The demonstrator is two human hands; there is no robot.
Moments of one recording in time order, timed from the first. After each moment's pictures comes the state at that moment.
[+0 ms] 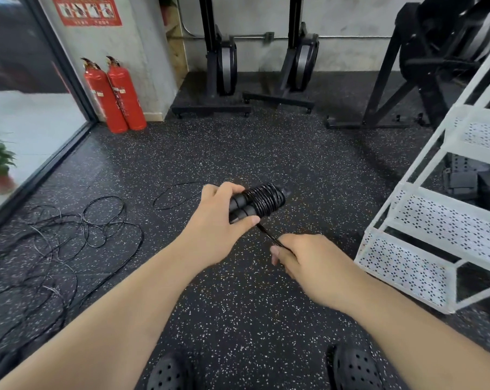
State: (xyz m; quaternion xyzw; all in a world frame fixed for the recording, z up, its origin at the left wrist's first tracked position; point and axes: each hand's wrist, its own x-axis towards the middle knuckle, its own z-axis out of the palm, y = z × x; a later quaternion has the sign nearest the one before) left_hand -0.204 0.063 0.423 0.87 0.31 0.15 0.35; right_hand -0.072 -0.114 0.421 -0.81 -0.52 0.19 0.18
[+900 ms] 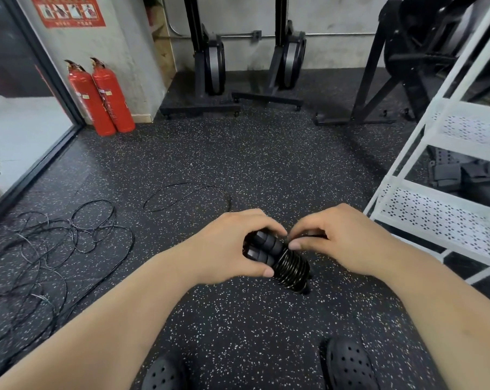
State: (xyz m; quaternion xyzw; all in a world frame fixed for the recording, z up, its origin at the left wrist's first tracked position) left_hand -0.197 0.035 0.438 0.94 0.08 0.03 0.33; right_hand -0.006 -0.143 0.452 -0.79 -0.57 0.17 0.16
